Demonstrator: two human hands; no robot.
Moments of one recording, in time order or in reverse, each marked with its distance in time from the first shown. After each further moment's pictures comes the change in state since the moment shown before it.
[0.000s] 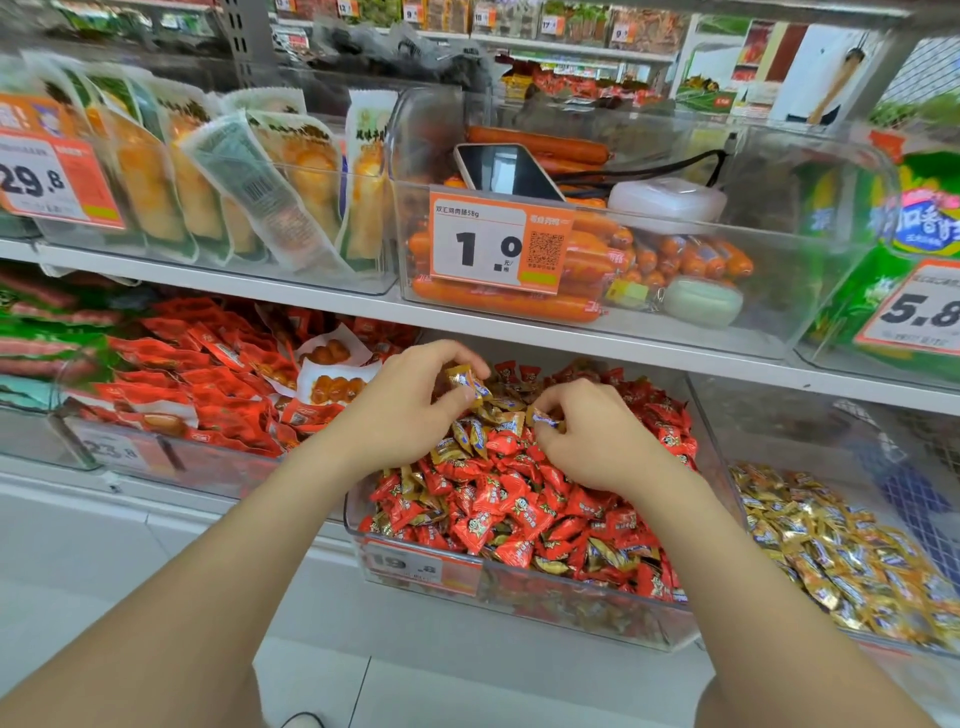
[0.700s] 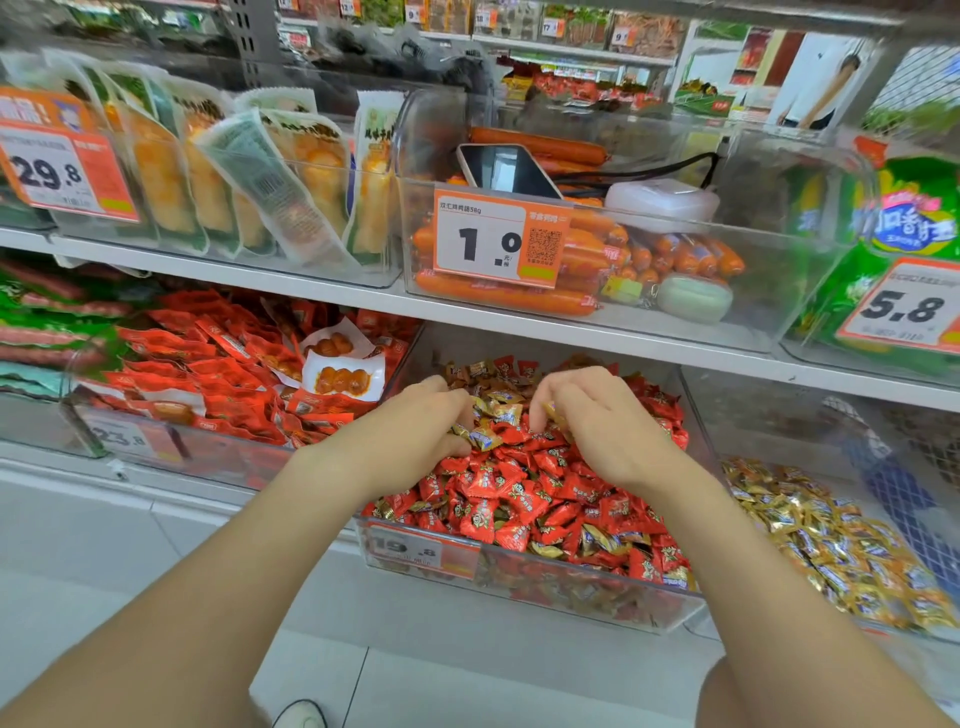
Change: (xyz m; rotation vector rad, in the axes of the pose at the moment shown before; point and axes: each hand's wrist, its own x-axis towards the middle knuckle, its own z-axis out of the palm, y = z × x) left_hand -0.017 -0.003 0.010 0.430 -0.299 -0.046; right_hand -0.028 -0.008 -0.022 0.374 0.033 -0.094
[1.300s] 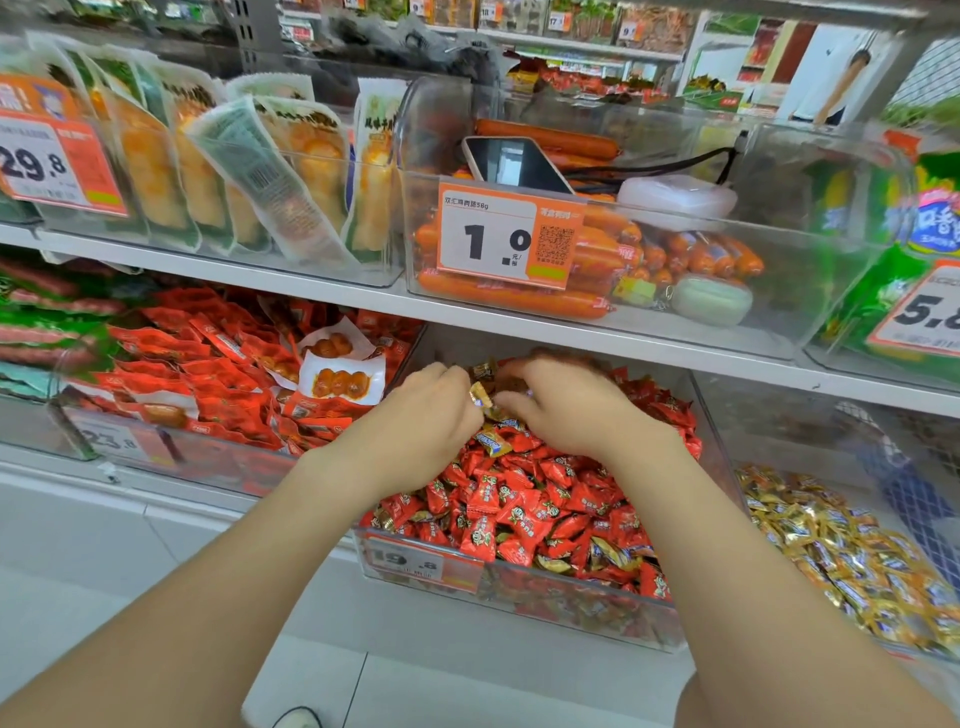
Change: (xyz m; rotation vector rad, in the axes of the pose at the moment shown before) left_hand 0.021 0.005 0.003 0.057 0.160 -0.105; right_hand 0.062 0.004 0.022 -0.560 -0.176 -0.029
